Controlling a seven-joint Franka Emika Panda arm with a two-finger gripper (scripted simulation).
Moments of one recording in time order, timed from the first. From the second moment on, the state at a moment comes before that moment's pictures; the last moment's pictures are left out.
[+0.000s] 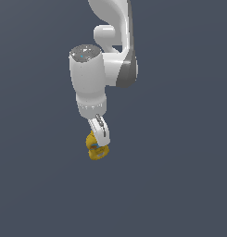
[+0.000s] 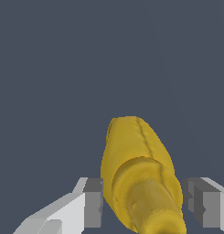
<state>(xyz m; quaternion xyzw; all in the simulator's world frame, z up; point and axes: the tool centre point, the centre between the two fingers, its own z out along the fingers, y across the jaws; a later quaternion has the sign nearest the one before) 0.050 -0.067 0.204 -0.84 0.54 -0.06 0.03</state>
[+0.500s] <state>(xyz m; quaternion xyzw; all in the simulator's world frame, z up) 0.091 -0.184 0.306 -0.80 0.56 -0.19 0.09</state>
